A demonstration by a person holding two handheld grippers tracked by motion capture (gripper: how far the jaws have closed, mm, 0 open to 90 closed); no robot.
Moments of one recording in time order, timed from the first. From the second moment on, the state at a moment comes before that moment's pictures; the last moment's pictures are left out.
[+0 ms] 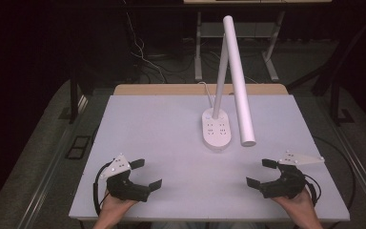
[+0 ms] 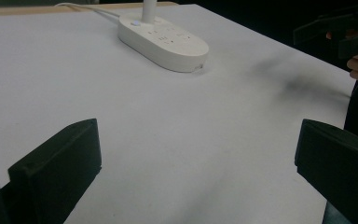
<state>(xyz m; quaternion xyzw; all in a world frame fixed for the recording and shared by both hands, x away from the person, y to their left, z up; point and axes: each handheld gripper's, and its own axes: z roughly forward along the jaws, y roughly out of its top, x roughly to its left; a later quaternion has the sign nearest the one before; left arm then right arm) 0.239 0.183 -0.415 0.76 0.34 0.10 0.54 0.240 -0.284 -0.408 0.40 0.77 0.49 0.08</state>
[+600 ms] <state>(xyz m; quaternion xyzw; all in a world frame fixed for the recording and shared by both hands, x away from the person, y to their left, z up) 0.246 0.182 -0.396 0.77 0.34 0.09 0.54 0.239 -0.285 -0.408 0.40 0.77 0.49 0.08</state>
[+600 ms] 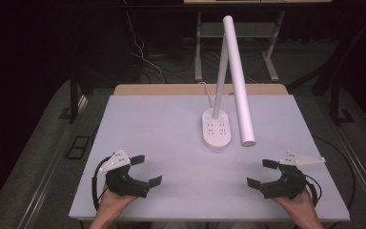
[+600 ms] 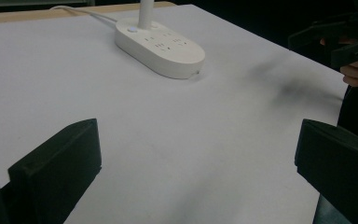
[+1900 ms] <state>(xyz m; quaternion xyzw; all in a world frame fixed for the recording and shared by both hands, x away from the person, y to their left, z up) 0.297 0.157 -0.366 0.80 0.31 0.07 0.50 0.239 -0.287 -0.410 0.40 0.78 0.48 0.08</state>
